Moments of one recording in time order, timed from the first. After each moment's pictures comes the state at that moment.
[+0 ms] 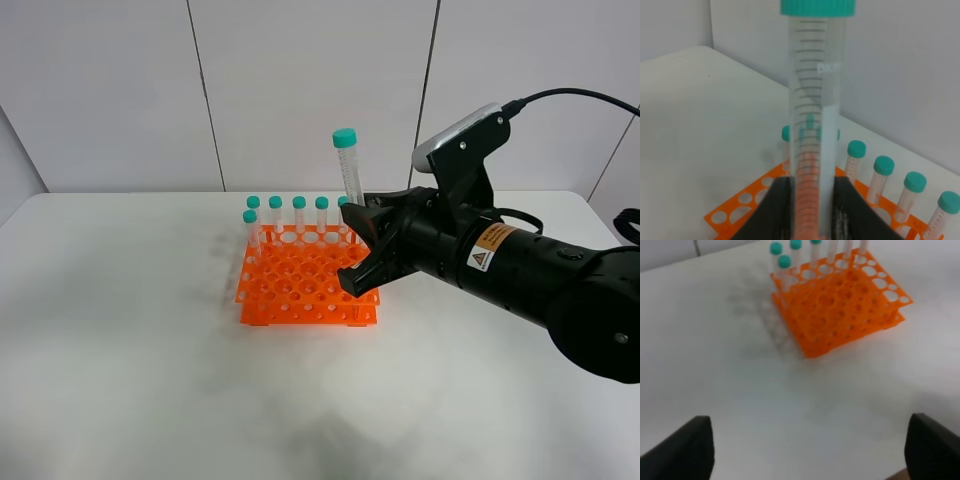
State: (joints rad) left arm -0.35 0.33 -0.77 -0.09 1.02 0.11; right arm 0.65 1.38 -0.58 0.06 -0.50 -0.18
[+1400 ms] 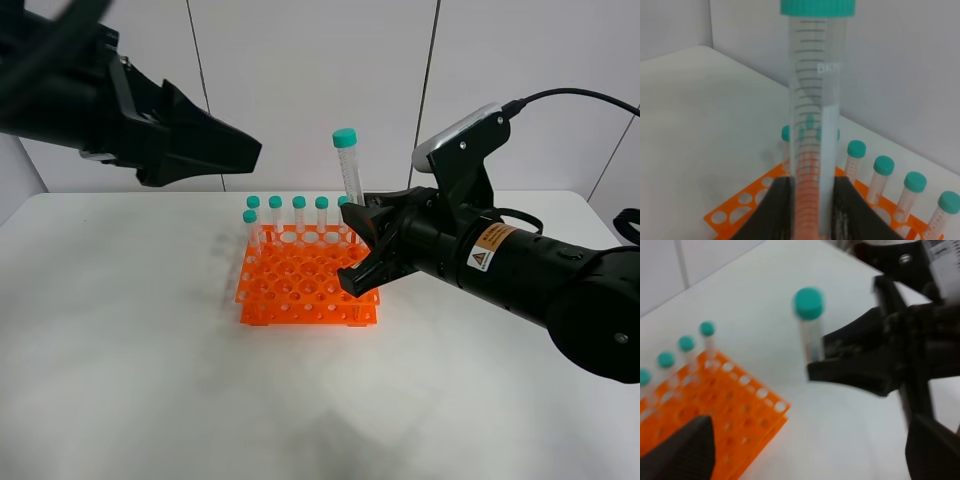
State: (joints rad) left arm -0.43 1.18 -1.11 -0.74 0.68 0.79; right arm 0.65 1.38 -0.58 0.06 -0.51 -0.17
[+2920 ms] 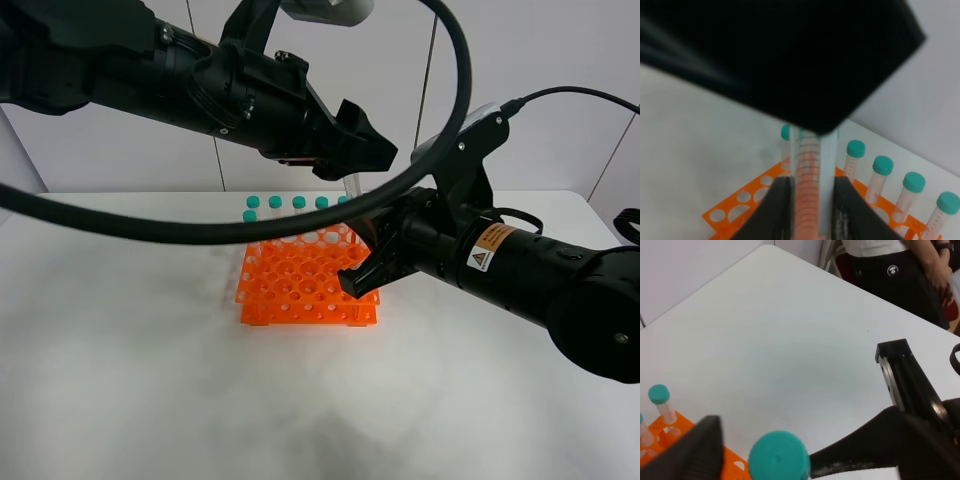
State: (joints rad) left arm -0.62 1.55 -1.30 -0.79 0.45 0.83; right arm 0.65 1.38 -0.58 0.06 -0.50 -0.19
